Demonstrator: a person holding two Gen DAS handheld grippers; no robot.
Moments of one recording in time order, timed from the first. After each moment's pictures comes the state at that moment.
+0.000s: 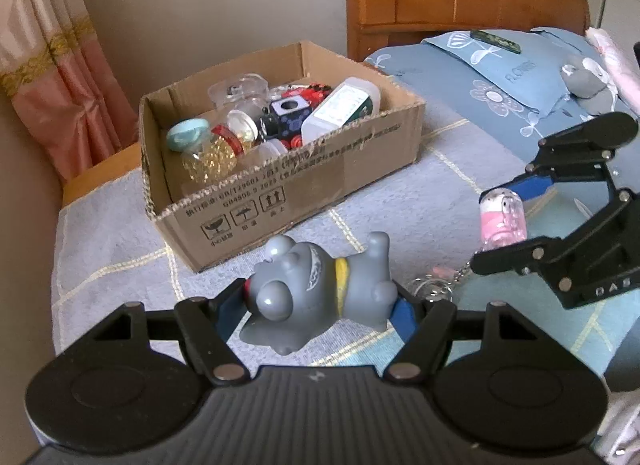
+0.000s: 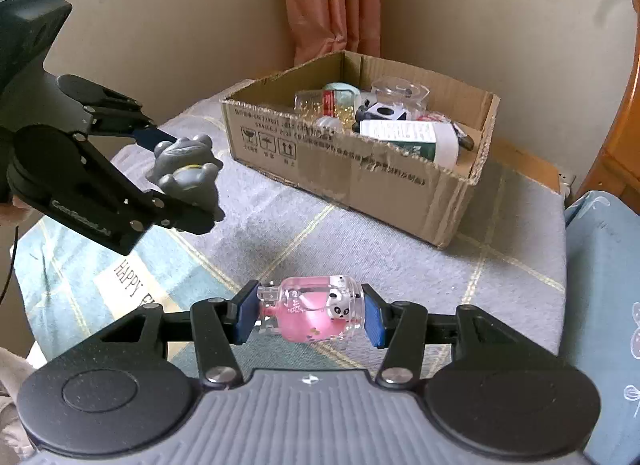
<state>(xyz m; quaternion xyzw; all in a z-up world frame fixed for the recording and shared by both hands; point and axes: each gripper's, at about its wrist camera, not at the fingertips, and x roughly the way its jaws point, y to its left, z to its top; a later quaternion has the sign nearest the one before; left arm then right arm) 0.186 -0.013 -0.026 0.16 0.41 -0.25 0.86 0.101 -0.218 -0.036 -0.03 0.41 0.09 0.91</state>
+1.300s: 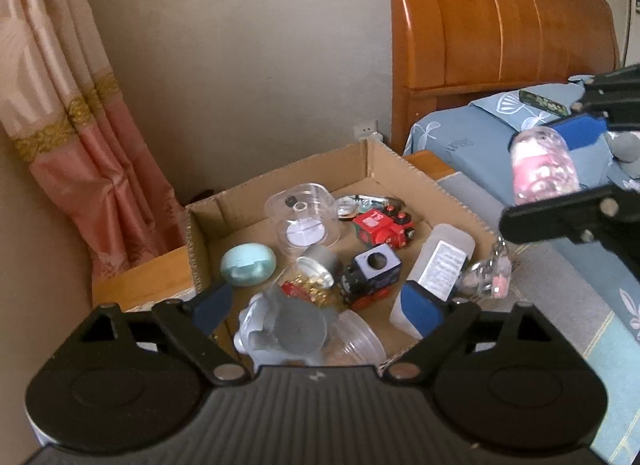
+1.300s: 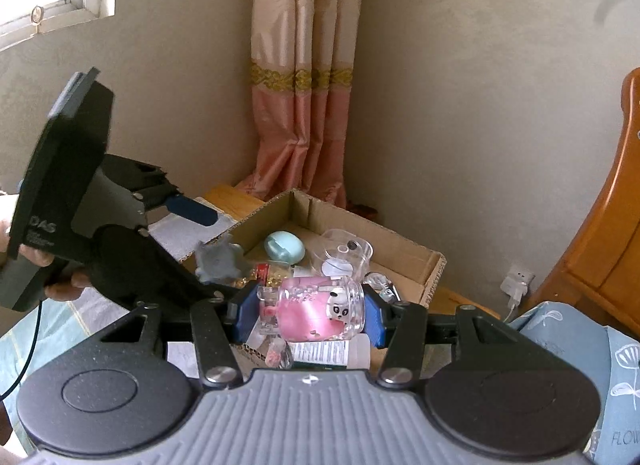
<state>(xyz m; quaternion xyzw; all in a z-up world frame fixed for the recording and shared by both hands) 0.298 -0.028 0.017 0.15 0.36 -0.22 0.90 0.198 -0.238 0.071 -0.07 0.33 0.07 0.94</state>
